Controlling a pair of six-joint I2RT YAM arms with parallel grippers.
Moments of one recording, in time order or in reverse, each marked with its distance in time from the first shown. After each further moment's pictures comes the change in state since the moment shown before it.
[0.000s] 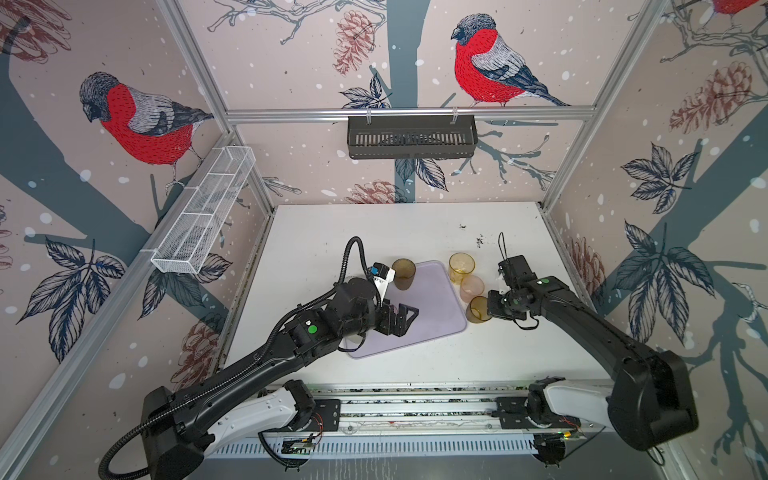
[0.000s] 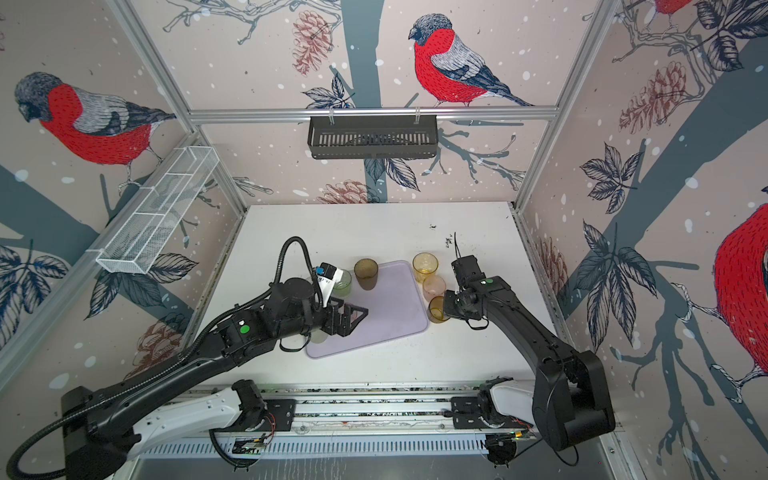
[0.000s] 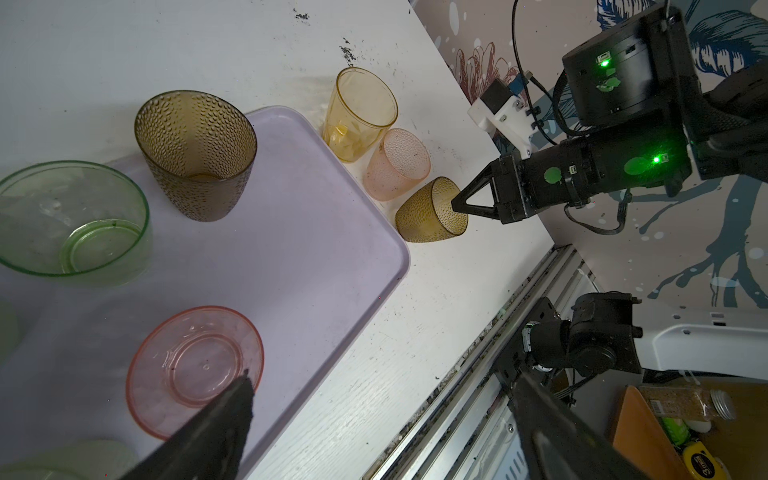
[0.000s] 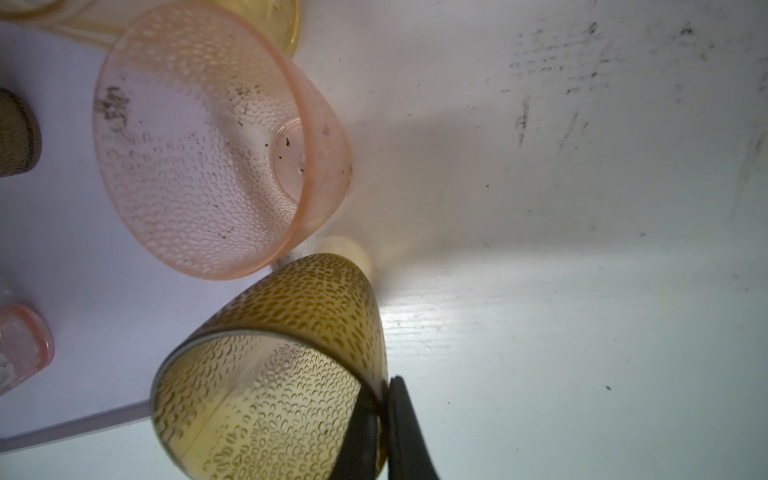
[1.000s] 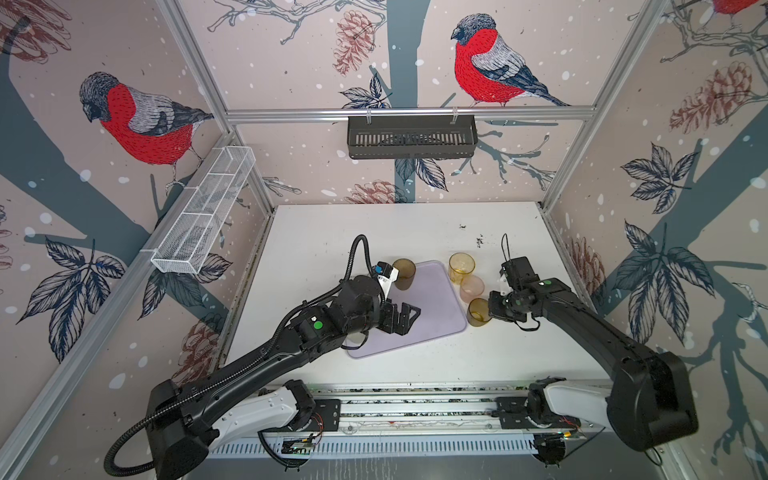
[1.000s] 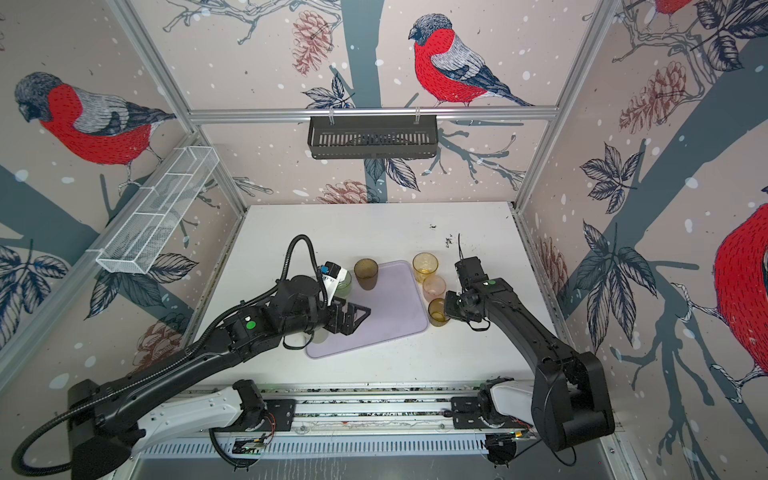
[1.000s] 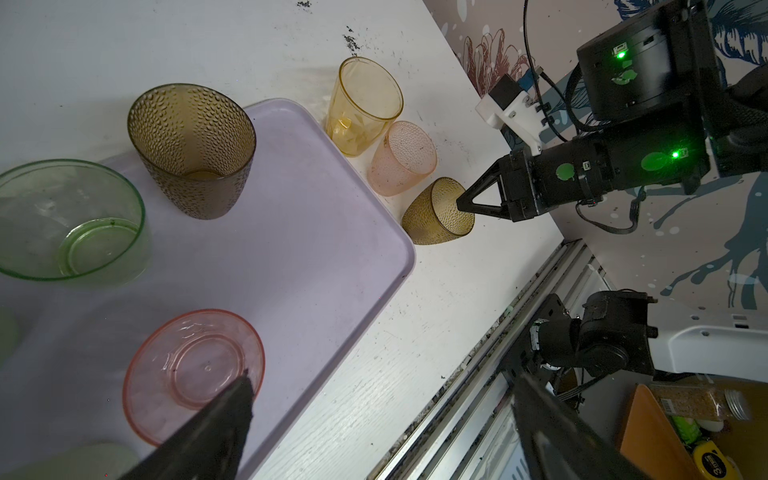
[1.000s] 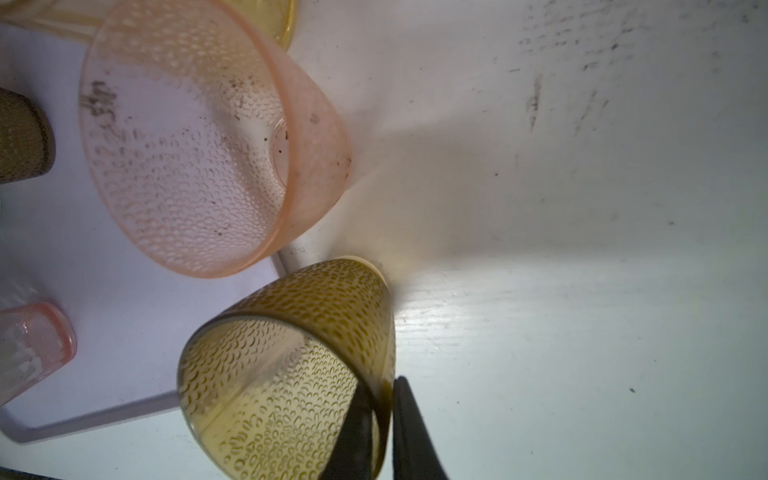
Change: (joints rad) left arm 0.000 0.050 0.022 -0.007 0.001 0.012; right arm -0.037 -0.001 -0.028 0.021 -0.053 0.006
